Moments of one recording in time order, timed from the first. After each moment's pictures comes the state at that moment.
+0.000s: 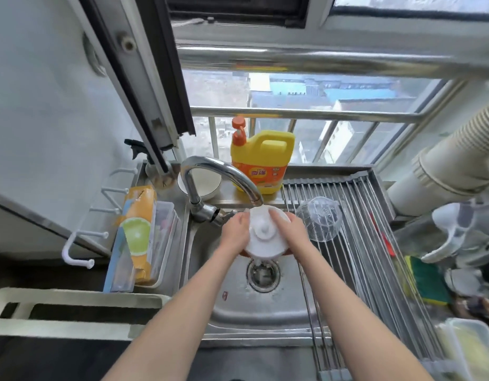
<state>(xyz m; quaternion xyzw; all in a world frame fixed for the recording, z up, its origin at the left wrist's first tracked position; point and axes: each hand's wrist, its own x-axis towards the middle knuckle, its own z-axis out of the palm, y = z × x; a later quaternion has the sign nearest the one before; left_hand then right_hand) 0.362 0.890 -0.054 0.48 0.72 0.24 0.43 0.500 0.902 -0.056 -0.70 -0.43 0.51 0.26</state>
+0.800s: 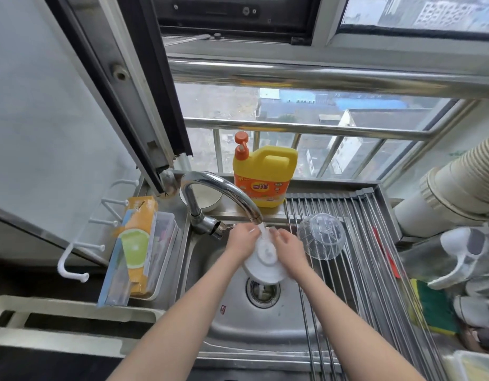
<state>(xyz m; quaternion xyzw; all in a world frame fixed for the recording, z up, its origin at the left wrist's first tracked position) 0.368 0.913 -0.059 0.50 0.69 0.24 0.46 0.500 0.902 -0.064 -0.68 -0.46 0.51 0.25</state>
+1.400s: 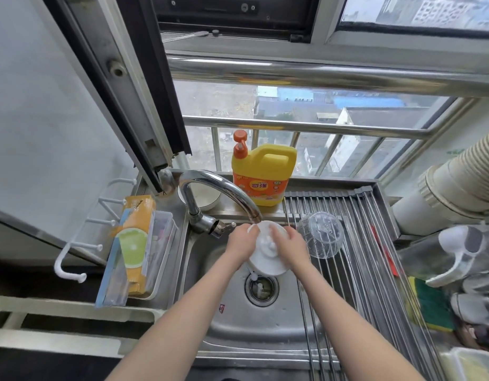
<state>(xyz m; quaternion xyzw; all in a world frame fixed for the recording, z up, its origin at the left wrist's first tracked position) 0.373 0.913 -0.072 0.44 0.71 0.23 0.49 0.506 0.909 -0.067 -0.72 -0.48 0.45 0.23</state>
